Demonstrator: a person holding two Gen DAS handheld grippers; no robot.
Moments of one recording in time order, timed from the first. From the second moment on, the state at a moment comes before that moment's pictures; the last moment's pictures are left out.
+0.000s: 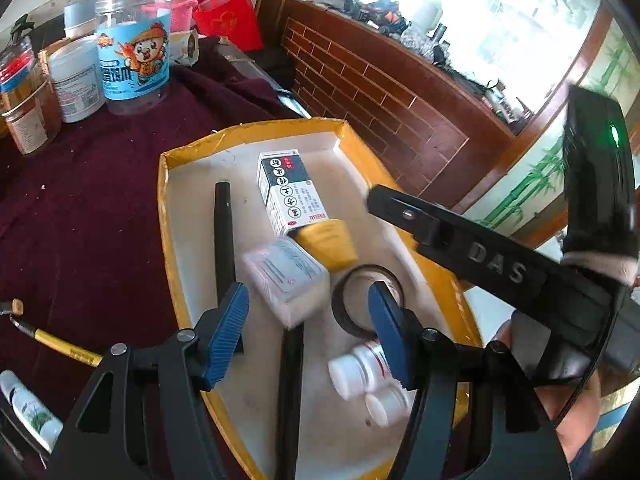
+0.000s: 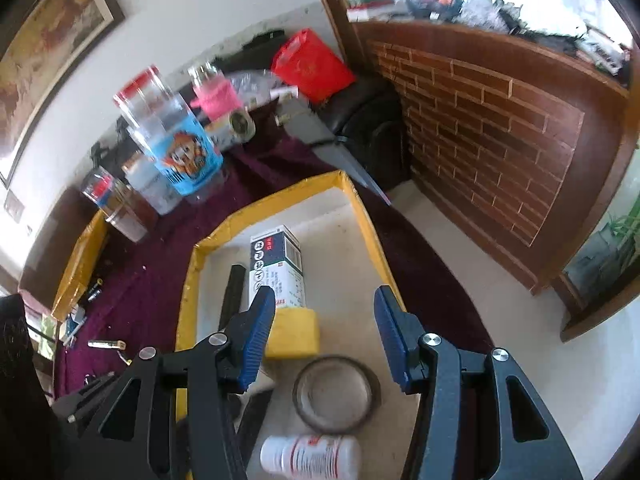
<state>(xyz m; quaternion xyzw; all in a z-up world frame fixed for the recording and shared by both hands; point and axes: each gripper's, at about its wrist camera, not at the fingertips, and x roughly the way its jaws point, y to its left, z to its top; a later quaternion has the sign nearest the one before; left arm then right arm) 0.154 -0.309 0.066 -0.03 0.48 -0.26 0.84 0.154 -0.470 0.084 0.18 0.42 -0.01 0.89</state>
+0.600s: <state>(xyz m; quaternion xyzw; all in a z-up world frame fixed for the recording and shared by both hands) 0.057 -0.143 0.100 -0.03 0.44 -0.18 0.88 0.075 -0.361 0.125 0.21 0.33 0.09 0.92</state>
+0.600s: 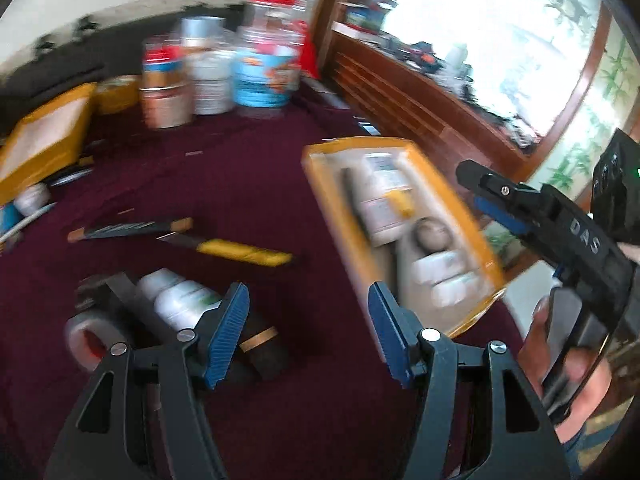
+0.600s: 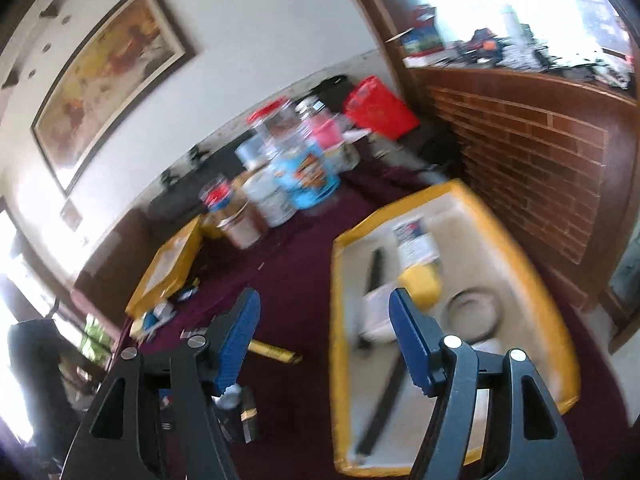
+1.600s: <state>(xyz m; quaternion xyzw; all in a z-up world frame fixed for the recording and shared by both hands) 0.079 -0.028 0.015 -0.04 0.49 0.00 0.87 0.094 -0.245 0.034 0.15 0.39 0.22 0.88</state>
